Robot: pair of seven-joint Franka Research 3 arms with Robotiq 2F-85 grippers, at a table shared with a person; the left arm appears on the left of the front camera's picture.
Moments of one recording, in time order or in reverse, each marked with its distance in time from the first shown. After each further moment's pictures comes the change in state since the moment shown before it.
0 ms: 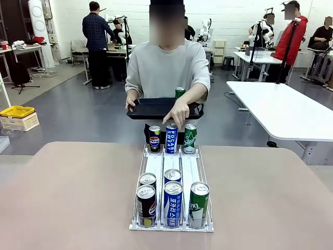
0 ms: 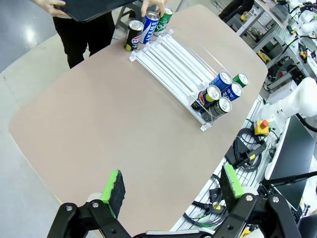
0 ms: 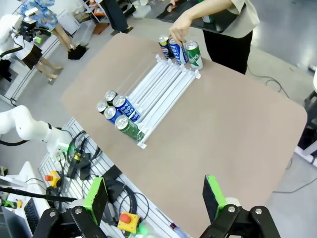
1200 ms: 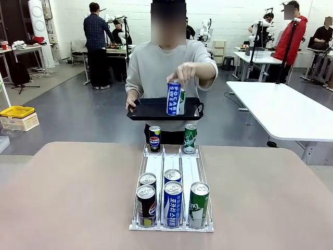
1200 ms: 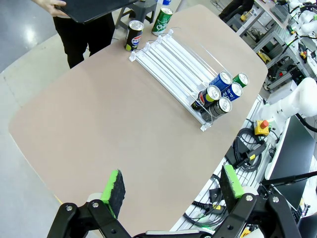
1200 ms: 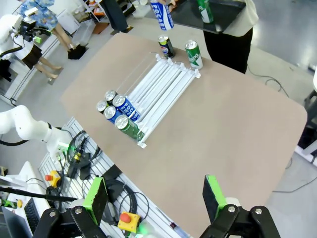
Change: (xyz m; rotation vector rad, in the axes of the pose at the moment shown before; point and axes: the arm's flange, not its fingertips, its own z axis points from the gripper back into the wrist) left arm 0.000 0.000 0.000 0.000 0.000 0.000; right arm 0.000 0.000 0.000 0.000 0.002 -0.002
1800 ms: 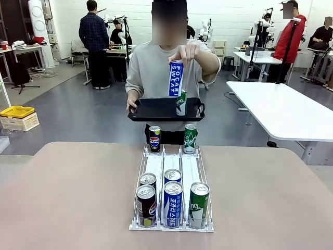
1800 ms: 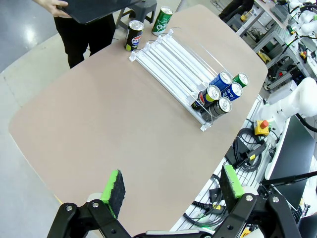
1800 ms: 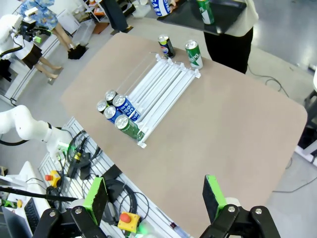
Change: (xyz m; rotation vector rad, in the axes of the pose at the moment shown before) left arm 0.000 0.000 0.000 0.000 0.000 0.000; right arm 0.000 0.000 0.000 0.000 0.000 0.000
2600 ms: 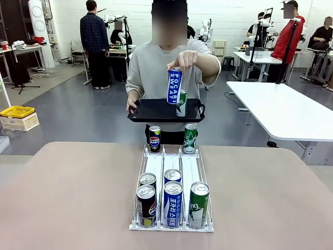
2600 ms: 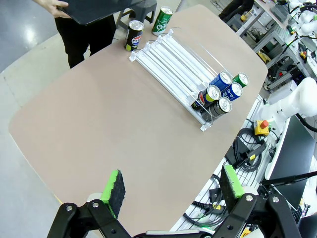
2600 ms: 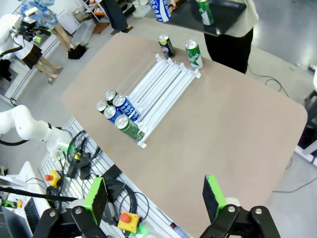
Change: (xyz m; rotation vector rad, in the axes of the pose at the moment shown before) left arm 0.000 0.000 0.000 0.000 0.000 0.000; right arm 0.000 0.000 0.000 0.000 0.000 0.000
